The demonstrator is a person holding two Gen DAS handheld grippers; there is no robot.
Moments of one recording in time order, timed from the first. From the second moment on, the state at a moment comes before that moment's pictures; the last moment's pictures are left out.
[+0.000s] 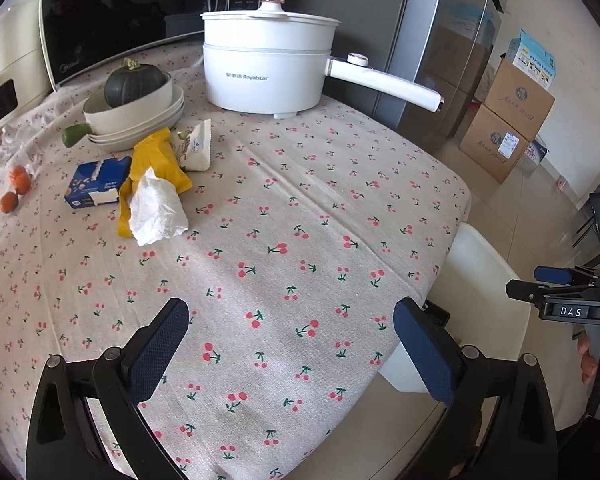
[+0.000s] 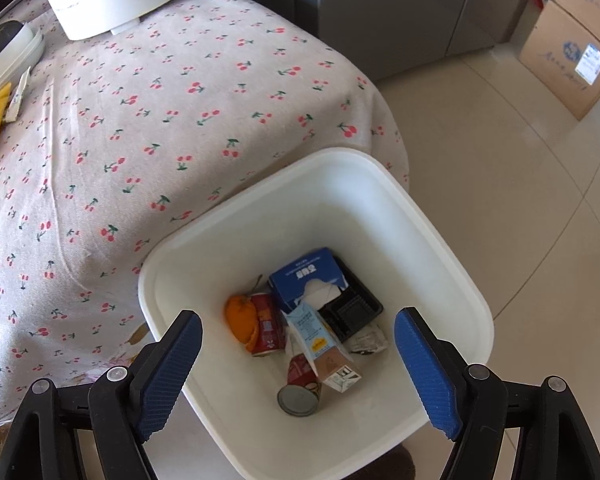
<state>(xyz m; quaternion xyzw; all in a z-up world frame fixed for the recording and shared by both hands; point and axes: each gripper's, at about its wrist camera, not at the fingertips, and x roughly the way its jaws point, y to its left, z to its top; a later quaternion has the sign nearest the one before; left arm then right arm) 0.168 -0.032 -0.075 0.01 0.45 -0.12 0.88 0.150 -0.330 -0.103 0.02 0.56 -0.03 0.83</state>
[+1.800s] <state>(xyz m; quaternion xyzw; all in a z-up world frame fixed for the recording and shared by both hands) 0.160 0.227 -0.064 -0.14 0.47 0.09 0.87 0.290 0.023 -0.138 -0.07 0.52 0.13 0.84</state>
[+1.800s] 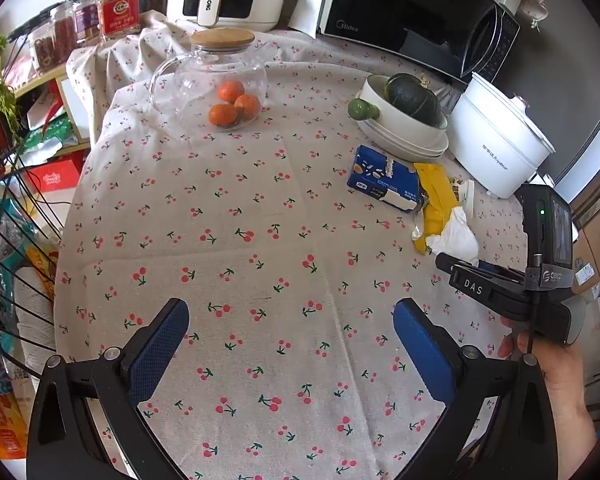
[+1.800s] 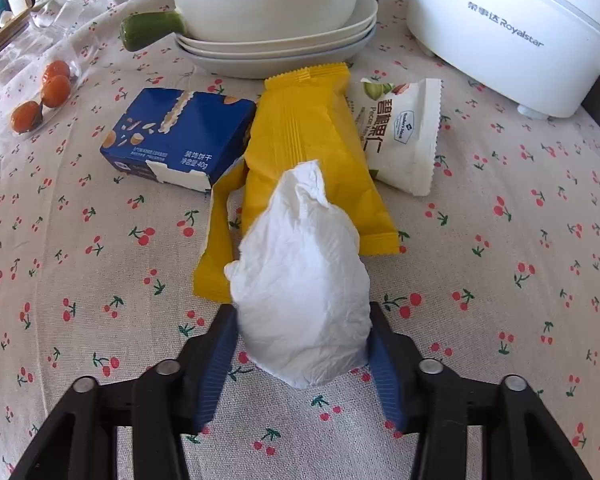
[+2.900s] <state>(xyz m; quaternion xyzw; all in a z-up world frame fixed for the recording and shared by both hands) 0.267 0.101 -0.101 -0.15 0.48 0.00 0.86 0.229 -0.174 -0.081 -0.04 0.53 0.13 0.84</state>
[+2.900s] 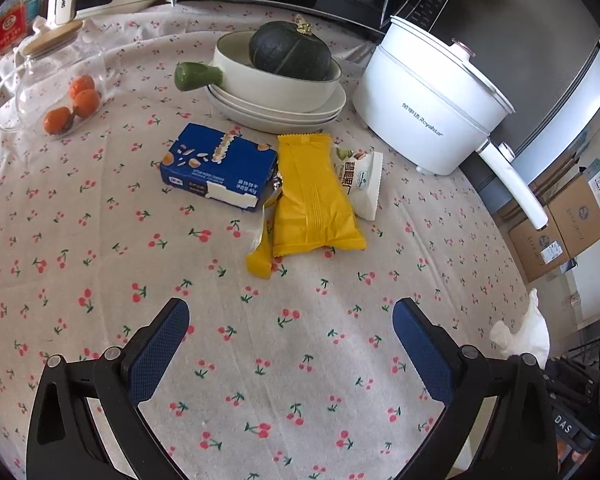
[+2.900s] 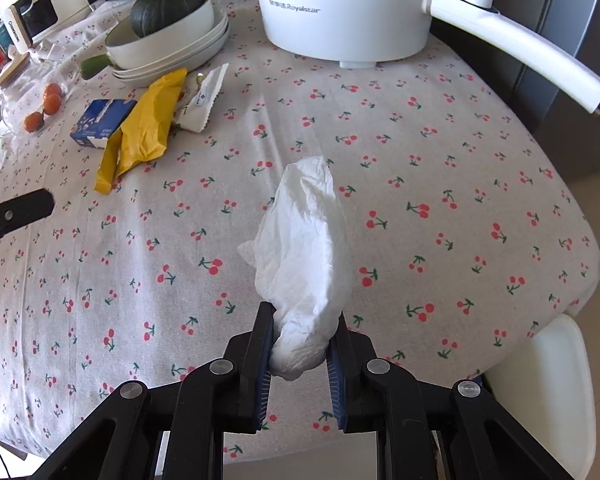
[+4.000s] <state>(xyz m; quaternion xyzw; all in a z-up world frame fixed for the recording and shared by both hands) 0.291 0.087 -0.109 -0.13 0.47 -0.02 0.87 0.230 -0.217 -0.082 -0.01 0.53 0.13 0.83</state>
